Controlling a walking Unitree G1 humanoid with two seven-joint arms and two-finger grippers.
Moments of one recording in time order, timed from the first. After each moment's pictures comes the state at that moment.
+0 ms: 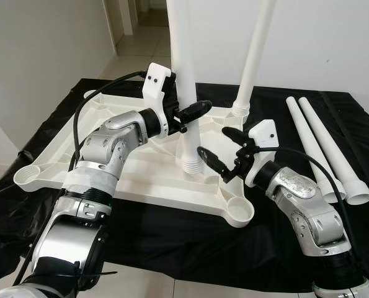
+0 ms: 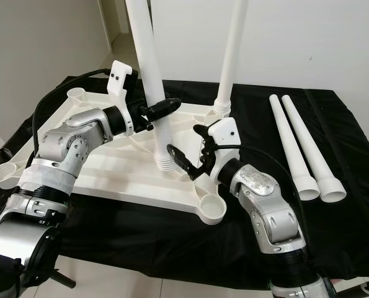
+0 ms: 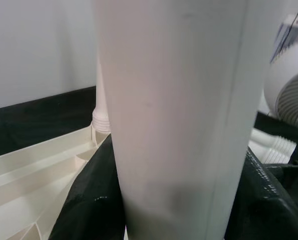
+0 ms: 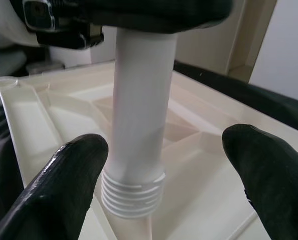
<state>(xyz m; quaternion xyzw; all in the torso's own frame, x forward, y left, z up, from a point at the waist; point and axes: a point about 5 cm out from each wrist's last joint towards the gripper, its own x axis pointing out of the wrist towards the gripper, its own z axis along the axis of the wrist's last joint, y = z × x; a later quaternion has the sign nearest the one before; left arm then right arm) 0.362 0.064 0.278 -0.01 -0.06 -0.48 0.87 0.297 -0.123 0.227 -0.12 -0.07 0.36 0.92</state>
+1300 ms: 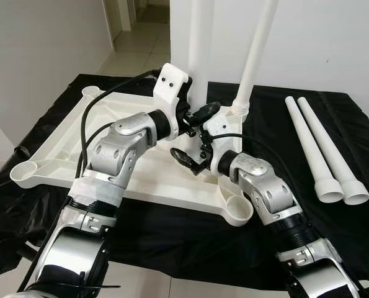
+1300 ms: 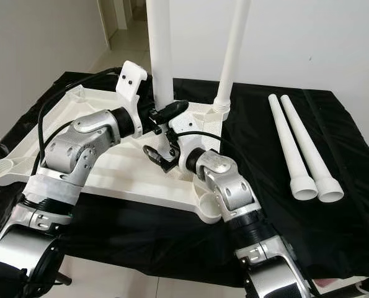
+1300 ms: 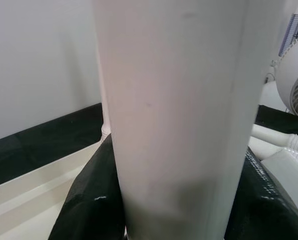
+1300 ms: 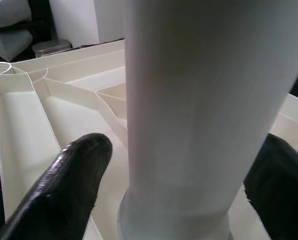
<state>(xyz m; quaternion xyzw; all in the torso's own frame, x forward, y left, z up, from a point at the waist) 0.345 0.053 0.286 0.04 -0.11 -0.46 0.88 0.342 -0.073 0.215 -0.11 -0.03 0.37 0.92</state>
